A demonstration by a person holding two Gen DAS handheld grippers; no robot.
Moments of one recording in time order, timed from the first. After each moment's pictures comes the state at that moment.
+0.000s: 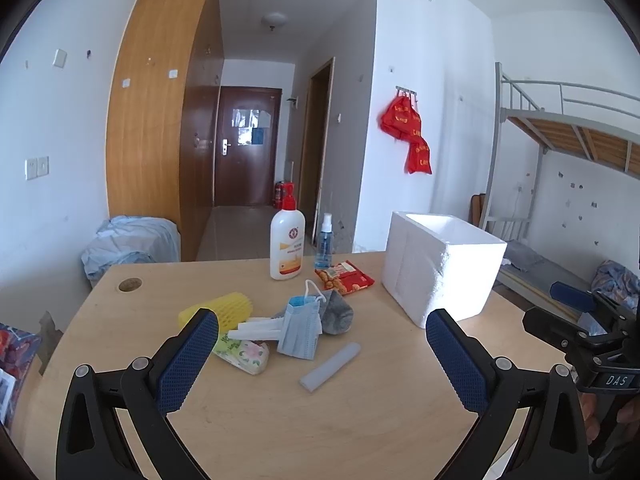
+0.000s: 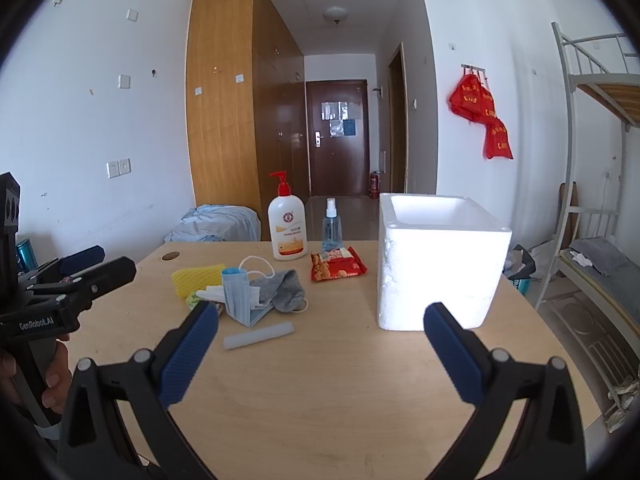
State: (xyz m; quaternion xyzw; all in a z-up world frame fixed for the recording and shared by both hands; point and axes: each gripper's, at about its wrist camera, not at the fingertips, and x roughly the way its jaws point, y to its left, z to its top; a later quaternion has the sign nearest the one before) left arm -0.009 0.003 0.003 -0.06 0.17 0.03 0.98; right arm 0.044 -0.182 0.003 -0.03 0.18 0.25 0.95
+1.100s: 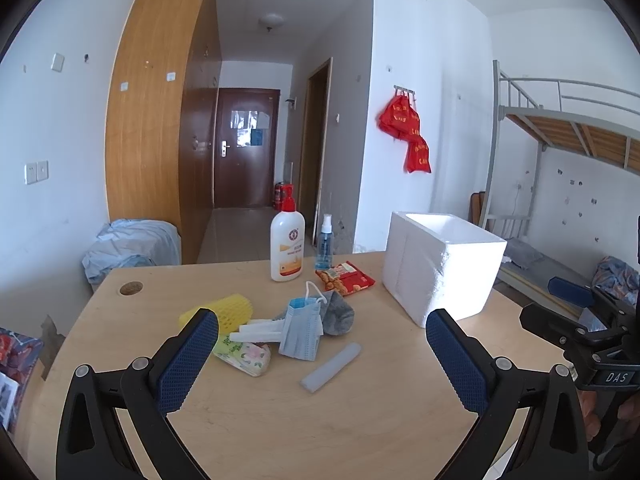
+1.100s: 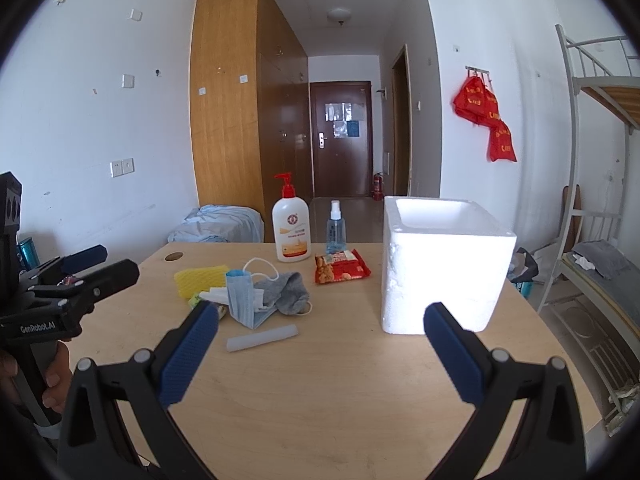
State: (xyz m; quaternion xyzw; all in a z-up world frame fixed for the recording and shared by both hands) left arm -0.009 0.002 0.005 -0.05 0.17 0.03 0.98; right arm 0.046 -0.176 0.006 -0.03 0.18 0.26 0.95
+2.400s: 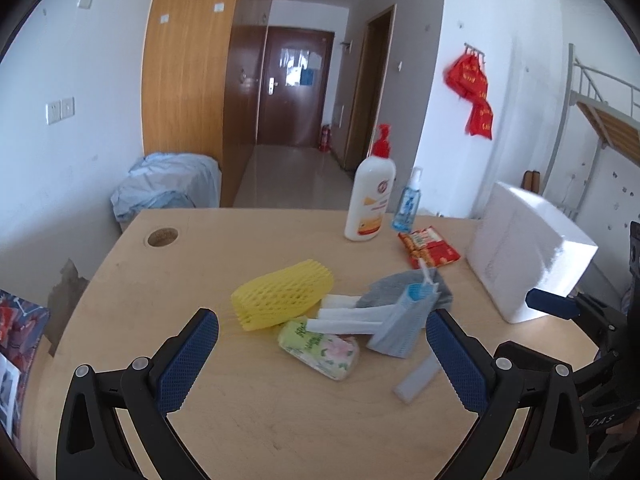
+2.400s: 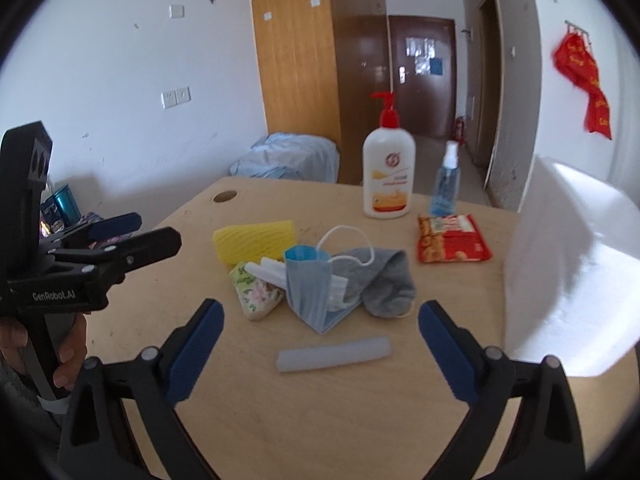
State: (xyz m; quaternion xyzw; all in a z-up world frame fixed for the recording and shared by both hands) left arm 0.078 0.099 -0.030 -0.10 0.28 0.10 0.95; right arm 0.146 -0.052 -0.037 -0.09 0.30 0.39 0.86
